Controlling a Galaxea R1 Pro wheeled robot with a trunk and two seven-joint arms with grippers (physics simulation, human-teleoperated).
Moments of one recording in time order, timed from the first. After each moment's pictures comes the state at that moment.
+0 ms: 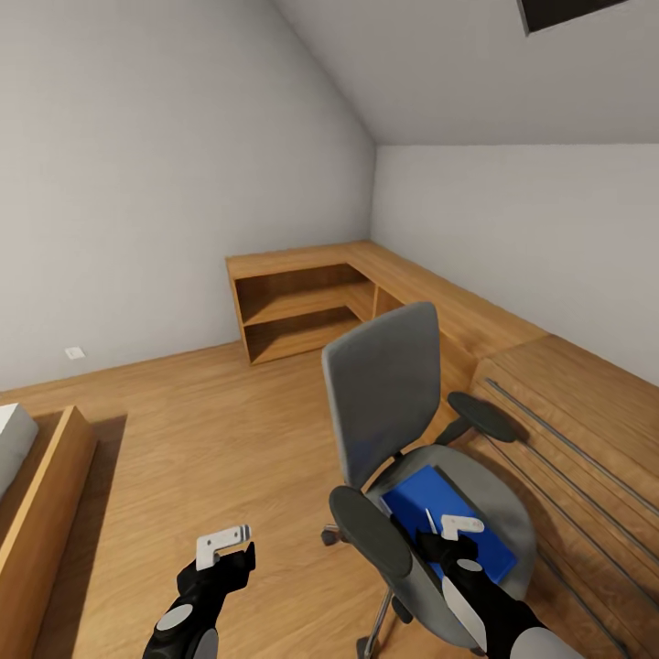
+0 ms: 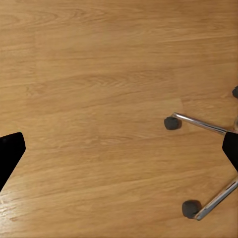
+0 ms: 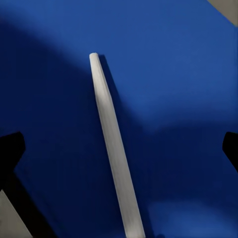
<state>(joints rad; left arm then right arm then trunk) -0.01 -0.11 -0.13 -1.51 0.21 0.48 0.39 -0.54 -0.05 0.36 -0.44 -0.41 0.00 -0.25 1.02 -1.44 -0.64</state>
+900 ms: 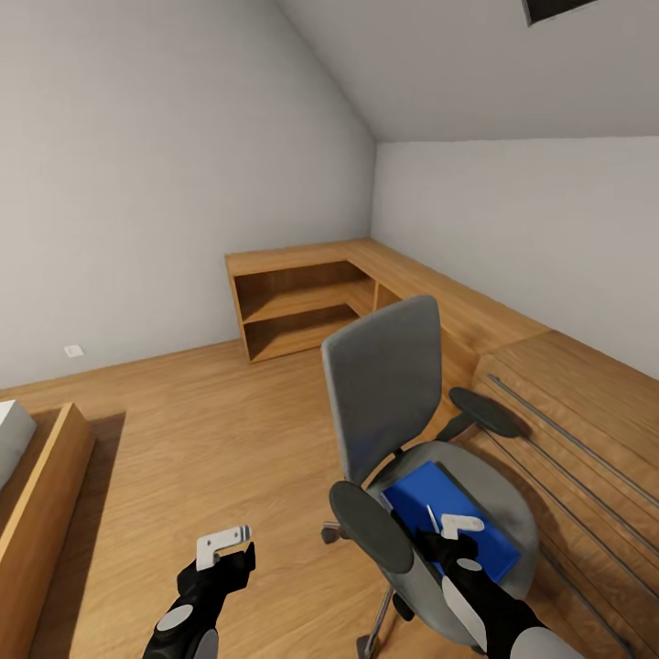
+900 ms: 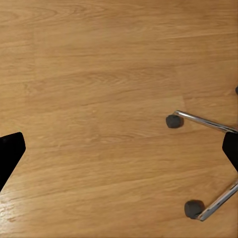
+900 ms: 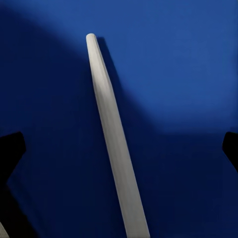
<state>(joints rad) -0.01 -0.11 -0.13 -1.51 0.21 0.48 0.39 -0.54 -0.05 0.36 -0.45 -0.40 0.00 -0.26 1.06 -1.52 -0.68</state>
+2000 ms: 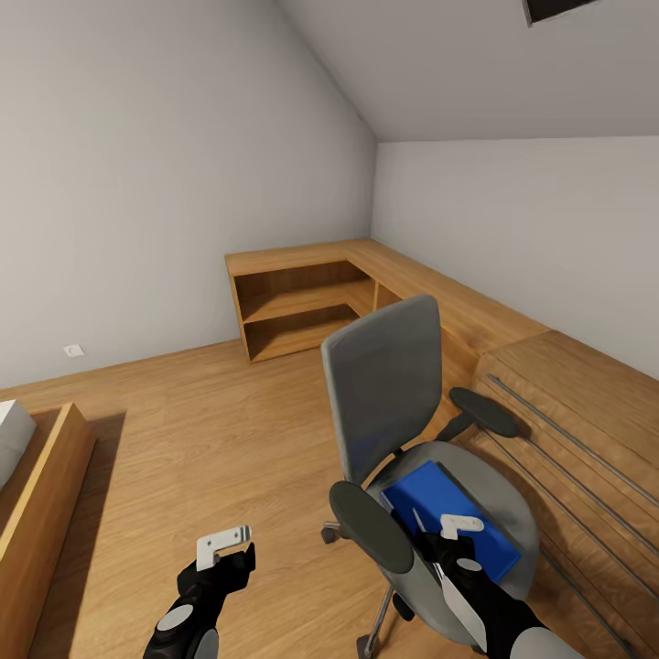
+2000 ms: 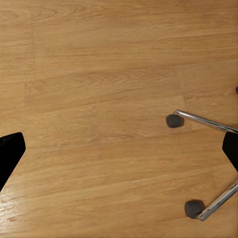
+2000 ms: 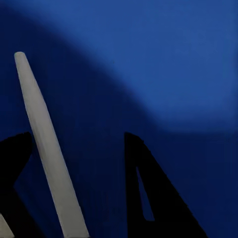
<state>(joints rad) -0.01 -0.11 -0.13 -1.50 0.21 0.48 0.39 -0.54 -0.05 0.36 -0.45 -0.41 0.00 -0.25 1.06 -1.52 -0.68</state>
